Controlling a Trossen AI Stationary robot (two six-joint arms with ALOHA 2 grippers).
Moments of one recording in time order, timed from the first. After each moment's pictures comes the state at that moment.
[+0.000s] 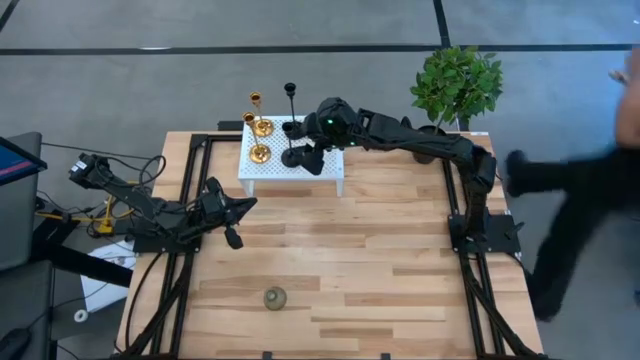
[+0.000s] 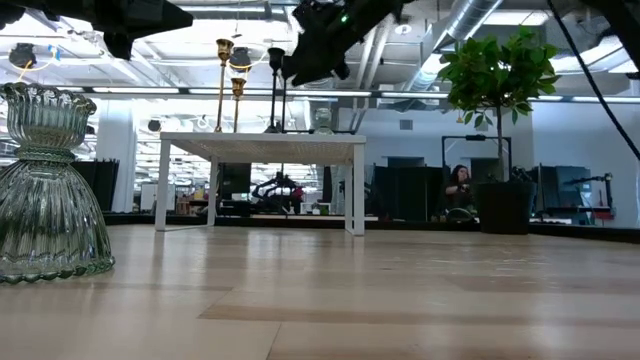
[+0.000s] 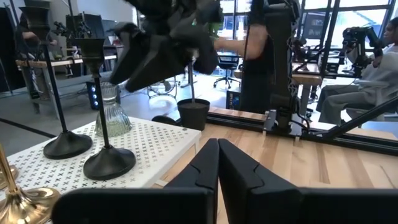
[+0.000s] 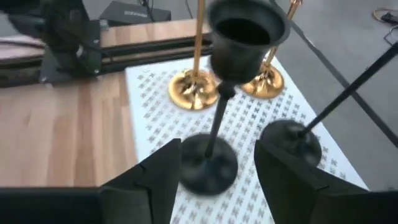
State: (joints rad) left arm -0.52 0.47 0.33 0.36 -0.95 0.07; right arm -0.31 1.92 1.86 -0.53 0.00 -0.09
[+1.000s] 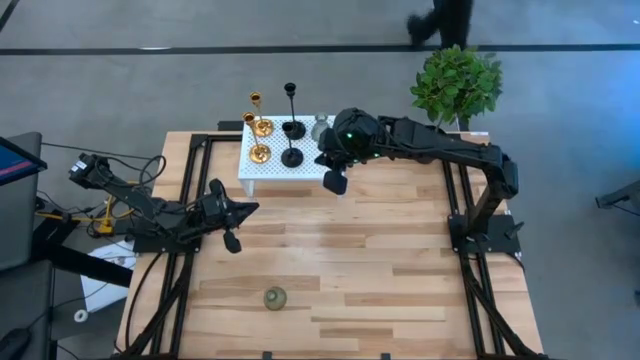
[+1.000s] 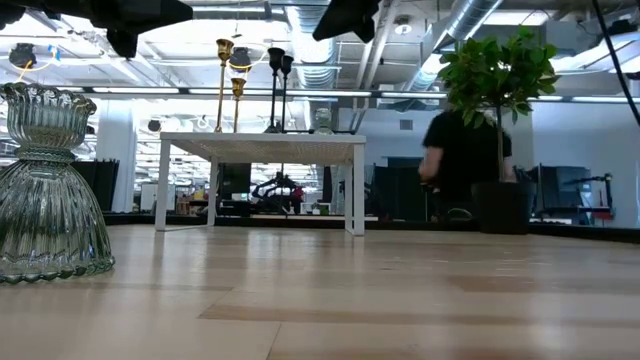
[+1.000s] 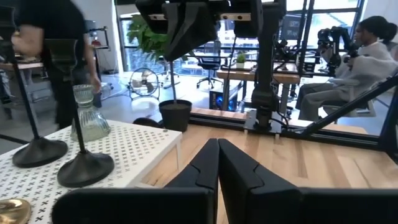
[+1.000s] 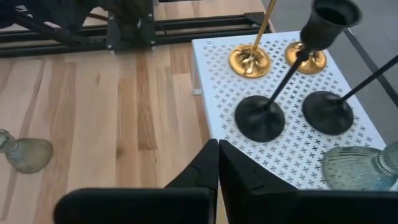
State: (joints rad) left arm -0.52 0.47 0.33 0.36 -0.86 0.07; right arm -0.19 1.75 1.86 -0.81 0.00 -0.07
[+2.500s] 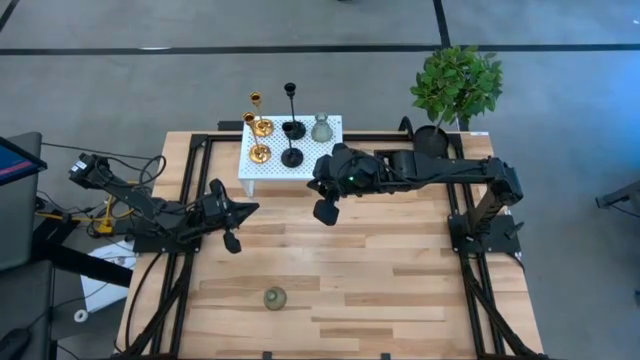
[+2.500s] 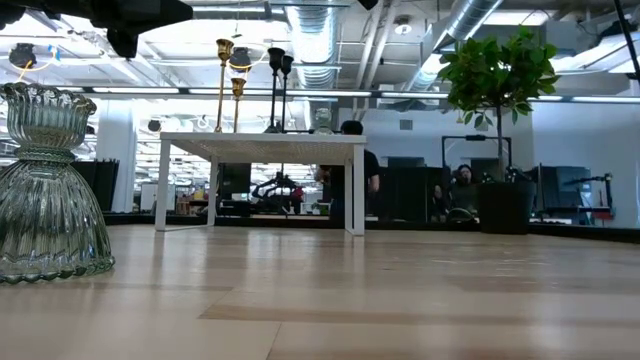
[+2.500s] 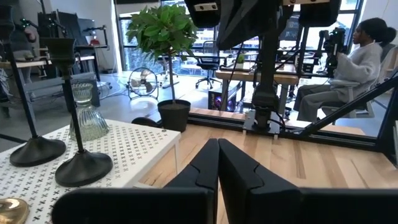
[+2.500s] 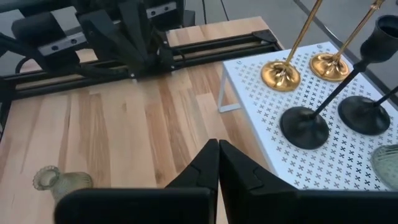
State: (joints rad) left arm -0.52 0.47 0.33 0.36 -0.86 0.06; right arm 0.05 1.75 1.86 -0.75 0.26 0.17
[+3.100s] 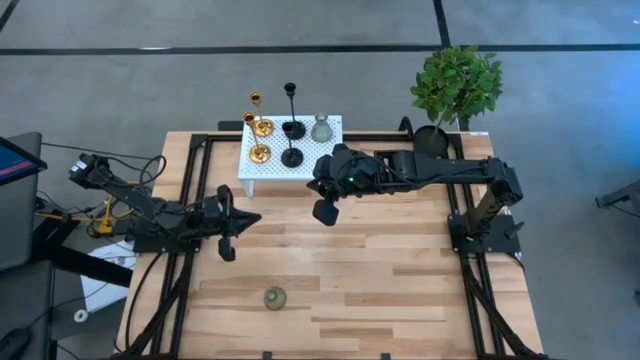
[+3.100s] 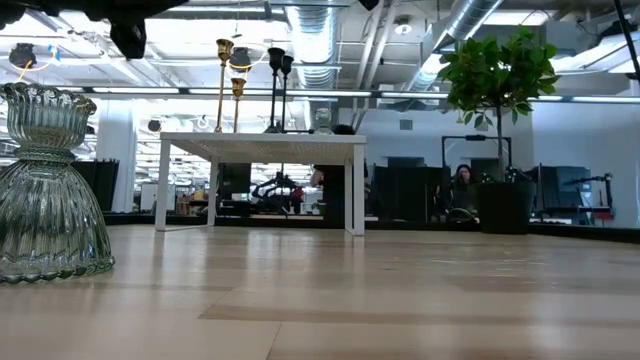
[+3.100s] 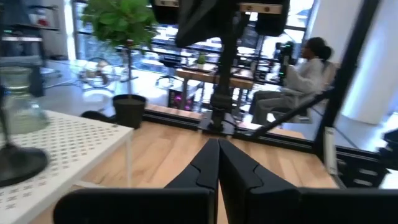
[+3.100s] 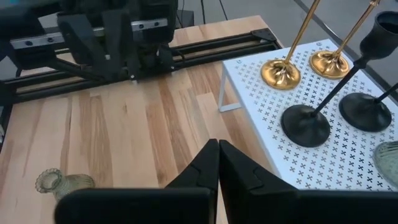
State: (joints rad) left arm -0.52 0.47 0.33 0.36 -0.69 -0.07; right arm 0.06 1.75 1.86 -0.75 0.26 0.20
